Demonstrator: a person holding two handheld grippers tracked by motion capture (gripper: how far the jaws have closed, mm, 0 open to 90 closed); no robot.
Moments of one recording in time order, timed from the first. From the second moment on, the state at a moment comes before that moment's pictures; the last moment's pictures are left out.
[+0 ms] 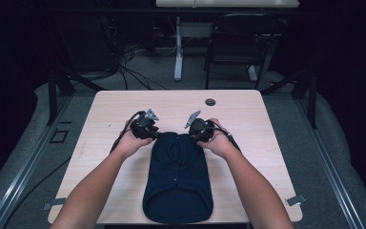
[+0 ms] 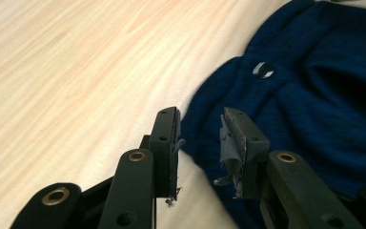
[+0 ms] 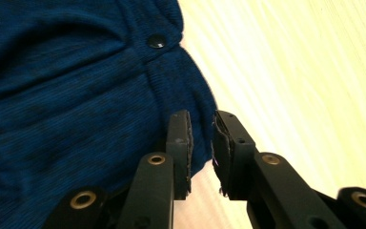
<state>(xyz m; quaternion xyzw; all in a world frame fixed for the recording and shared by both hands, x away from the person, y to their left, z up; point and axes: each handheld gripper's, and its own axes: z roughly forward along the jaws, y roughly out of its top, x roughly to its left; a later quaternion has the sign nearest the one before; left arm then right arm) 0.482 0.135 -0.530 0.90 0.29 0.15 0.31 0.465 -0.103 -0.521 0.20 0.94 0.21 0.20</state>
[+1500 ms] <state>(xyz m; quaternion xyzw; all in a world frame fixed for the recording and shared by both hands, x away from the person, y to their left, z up) 0.485 0.113 -0.544 0.92 0.25 0.16 0.25 0.470 -0.106 -0.530 0.21 0.94 0.19 0.19</state>
